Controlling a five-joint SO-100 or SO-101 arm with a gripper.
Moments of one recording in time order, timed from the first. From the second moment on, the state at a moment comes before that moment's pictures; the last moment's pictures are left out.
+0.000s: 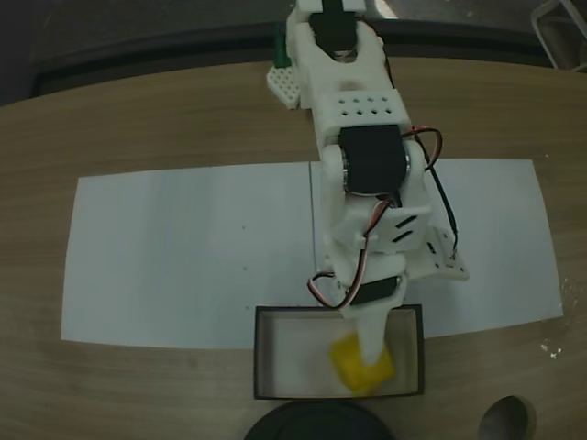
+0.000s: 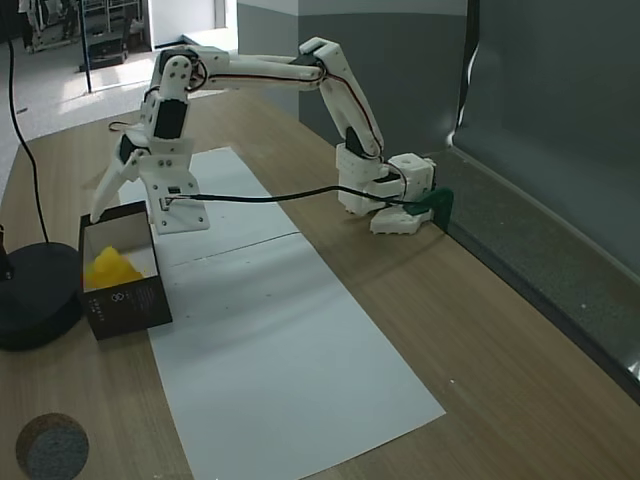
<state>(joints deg) -2.0 65.7 49.0 82.3 -7.8</state>
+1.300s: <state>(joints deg) 5.0 187.9 132.7 70.0 -2.3</state>
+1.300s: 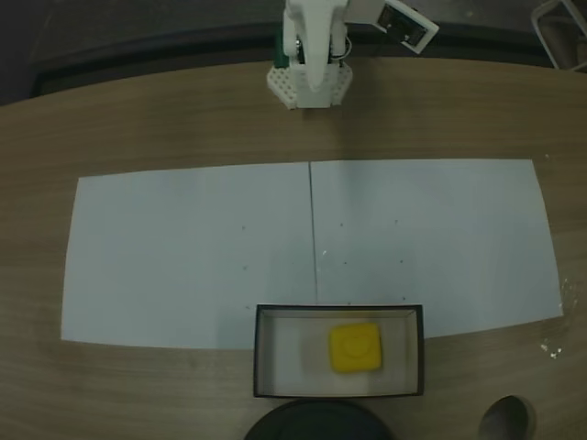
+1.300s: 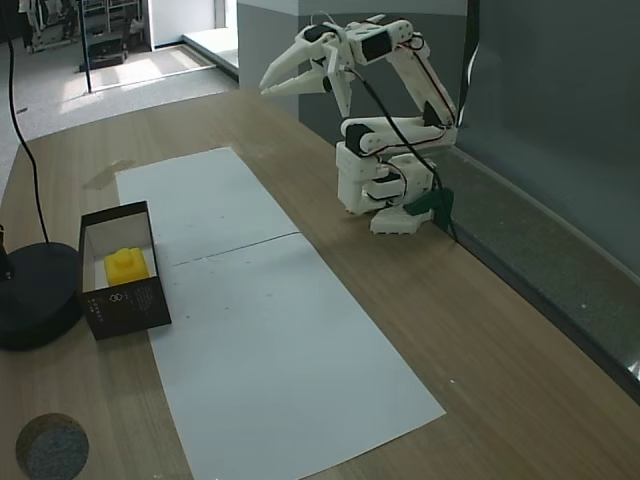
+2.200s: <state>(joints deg) 1.8 197.8 173.8 57.1 -2.1</state>
